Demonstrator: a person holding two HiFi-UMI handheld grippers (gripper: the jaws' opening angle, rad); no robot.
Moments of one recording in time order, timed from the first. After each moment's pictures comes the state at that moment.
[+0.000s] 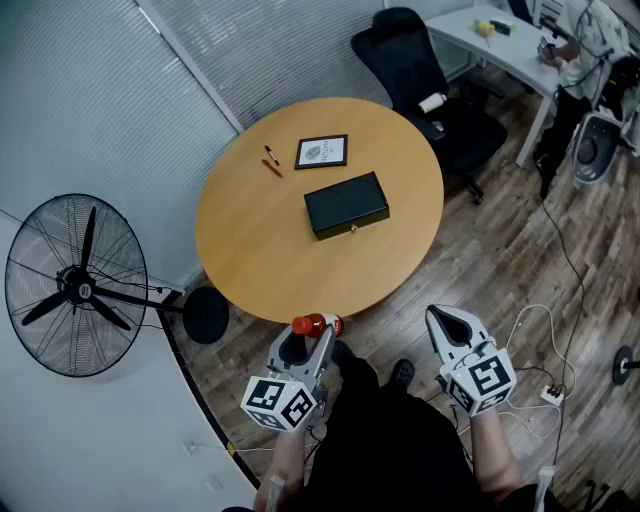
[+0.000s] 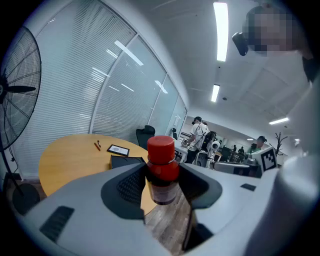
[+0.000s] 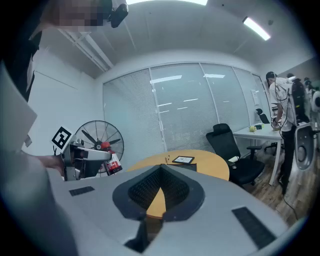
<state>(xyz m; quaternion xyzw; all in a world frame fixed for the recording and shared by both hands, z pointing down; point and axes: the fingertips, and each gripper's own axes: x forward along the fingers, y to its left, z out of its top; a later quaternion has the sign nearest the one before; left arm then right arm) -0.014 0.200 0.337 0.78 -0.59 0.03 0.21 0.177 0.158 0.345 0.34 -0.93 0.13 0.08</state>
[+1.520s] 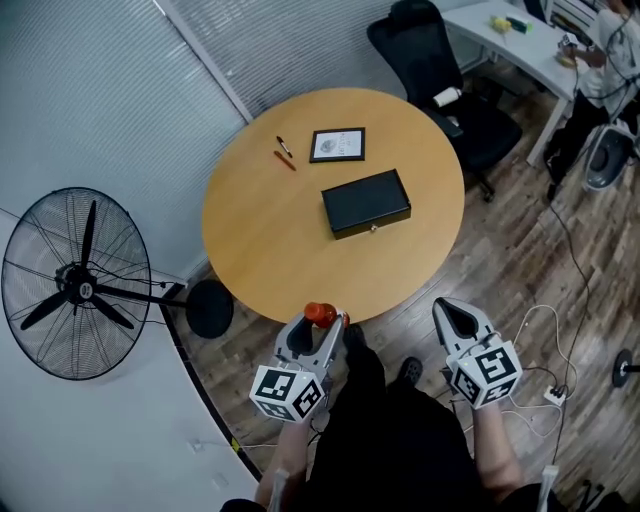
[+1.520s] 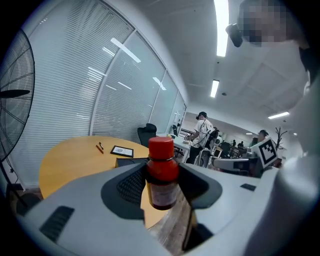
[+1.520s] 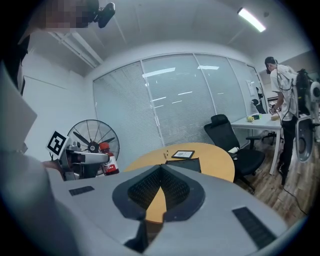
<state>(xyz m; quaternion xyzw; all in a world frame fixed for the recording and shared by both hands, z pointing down) -0.064 0.165 0.352 0.79 -0.58 0.05 0.20 0.125 0.123 0.364 0.36 -0.91 0.18 0.10</state>
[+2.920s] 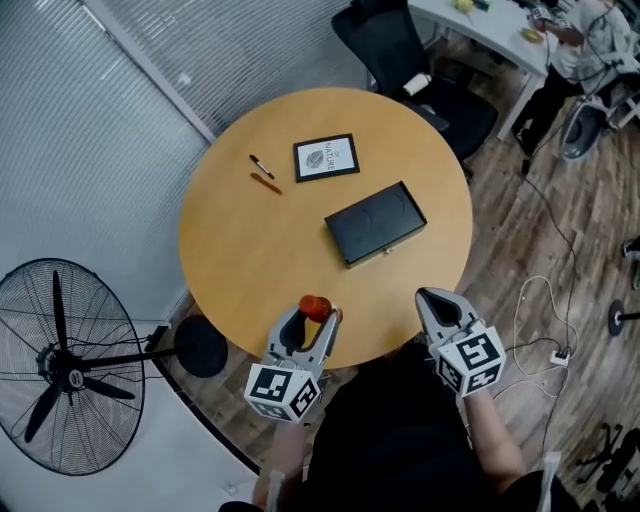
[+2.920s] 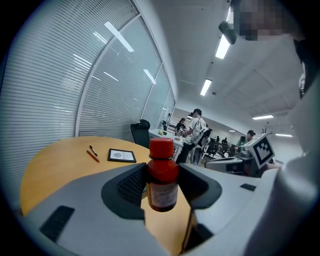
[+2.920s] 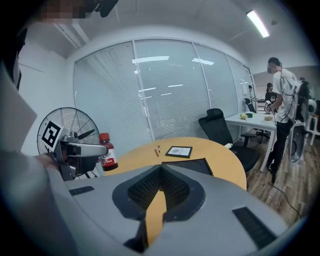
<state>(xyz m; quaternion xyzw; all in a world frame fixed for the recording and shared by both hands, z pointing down) -0.179 0.042 0.374 0.84 -0.50 0.07 0.21 -0.011 0.029 0.396 0.43 -0.87 0.19 0.16</state>
